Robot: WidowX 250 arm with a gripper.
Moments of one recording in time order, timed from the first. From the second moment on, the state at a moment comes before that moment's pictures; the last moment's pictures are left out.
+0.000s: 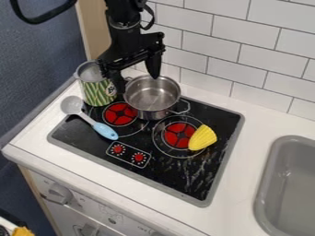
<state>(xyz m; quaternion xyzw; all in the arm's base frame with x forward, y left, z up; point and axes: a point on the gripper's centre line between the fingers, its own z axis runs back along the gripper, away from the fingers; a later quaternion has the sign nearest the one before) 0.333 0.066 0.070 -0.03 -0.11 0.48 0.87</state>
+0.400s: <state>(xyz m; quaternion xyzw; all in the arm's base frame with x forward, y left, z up) 0.331 0.036 0.058 -0.02 -0.08 0.42 0.90</state>
